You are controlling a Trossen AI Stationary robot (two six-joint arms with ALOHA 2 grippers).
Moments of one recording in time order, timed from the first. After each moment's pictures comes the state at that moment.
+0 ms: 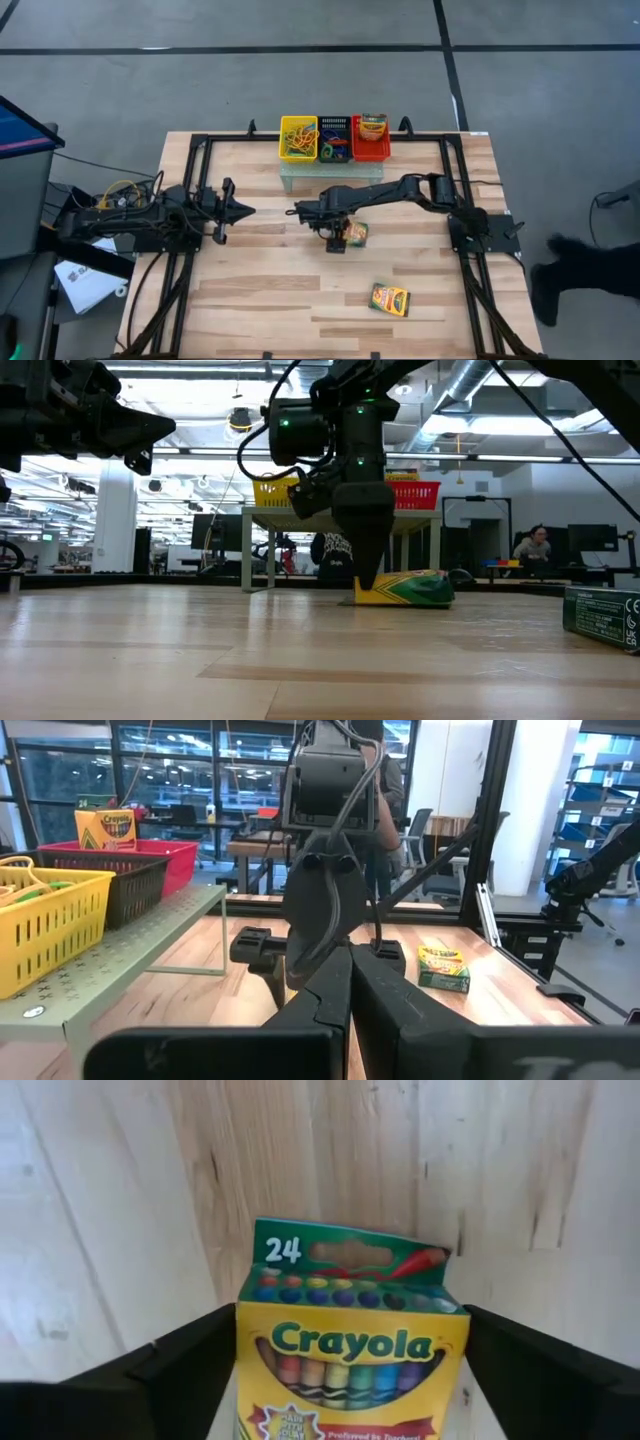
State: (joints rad) left arm 0.15 0.25 0.01 0.32 0.15 -0.06; right arm -0.01 2.24 1.78 -1.12 0.01 0.08
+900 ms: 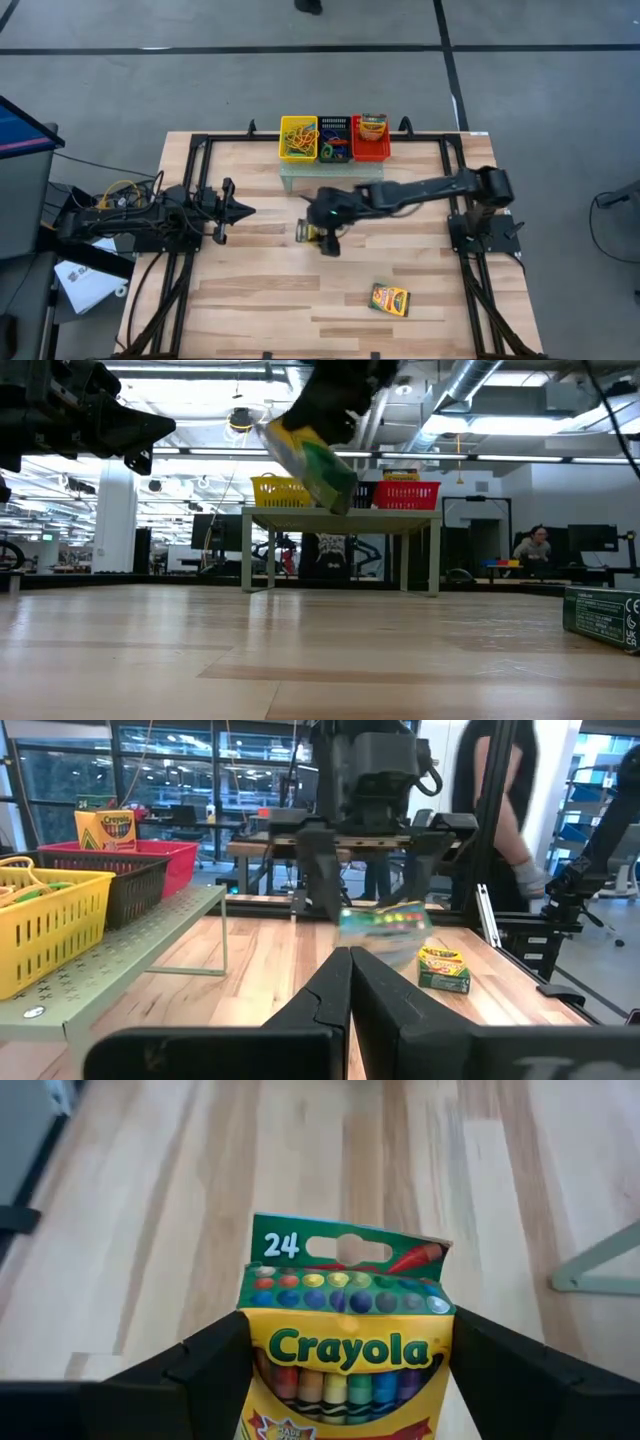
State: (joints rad) left arm 0.15 0.25 0.01 0.32 0.15 -0.06; right arm 0.07 1.81 1.48 -0.46 -0.02 0.03
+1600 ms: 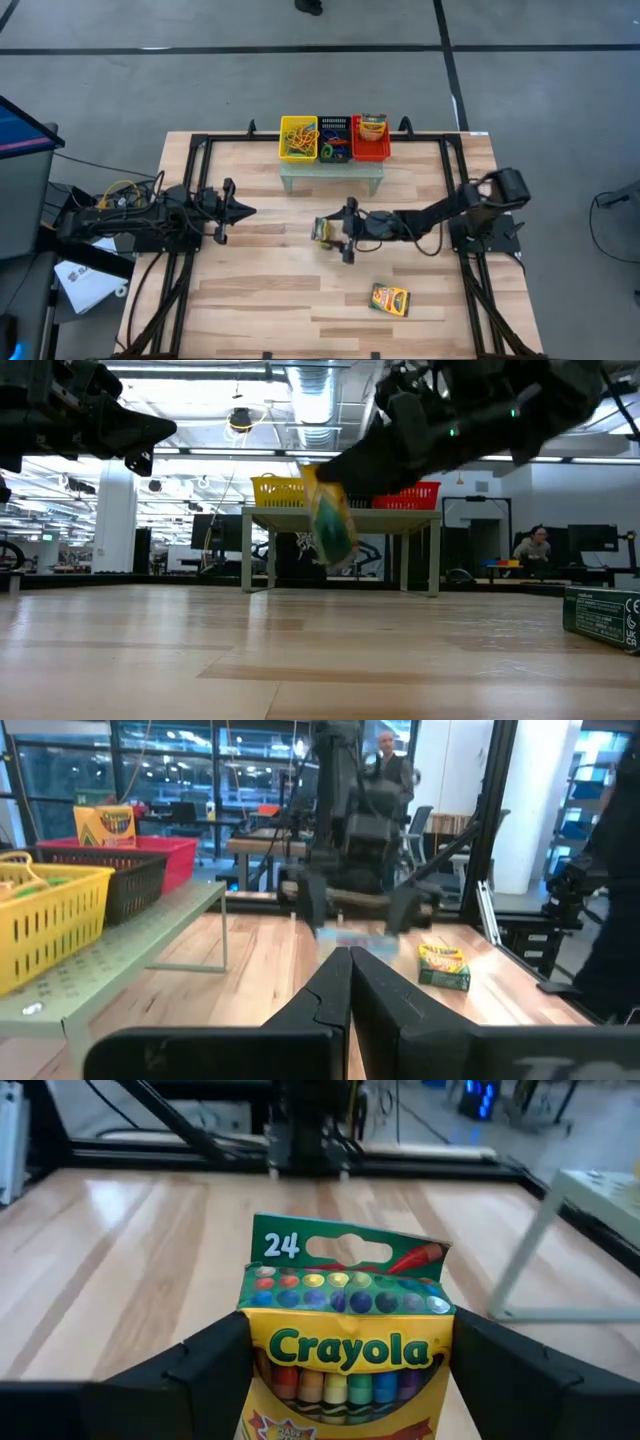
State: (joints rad) left arm 0.15 0.26 0.01 0.33 0.15 -0.06; right arm 0.15 1.71 0.69 0.73 0.26 0.01
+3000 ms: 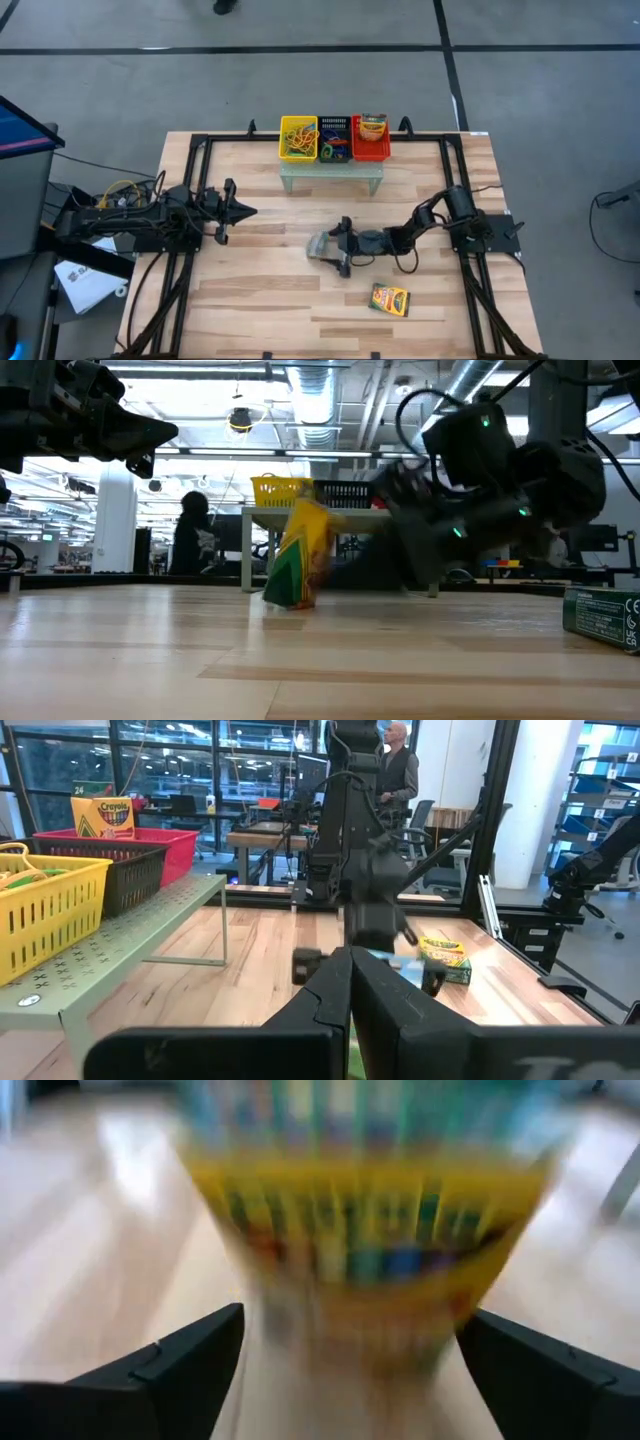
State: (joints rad) left arm 0.15 0.29 0.01 0.34 0.15 -0.06; right arm 0.20 2.13 0.68 1.12 0.25 0.09
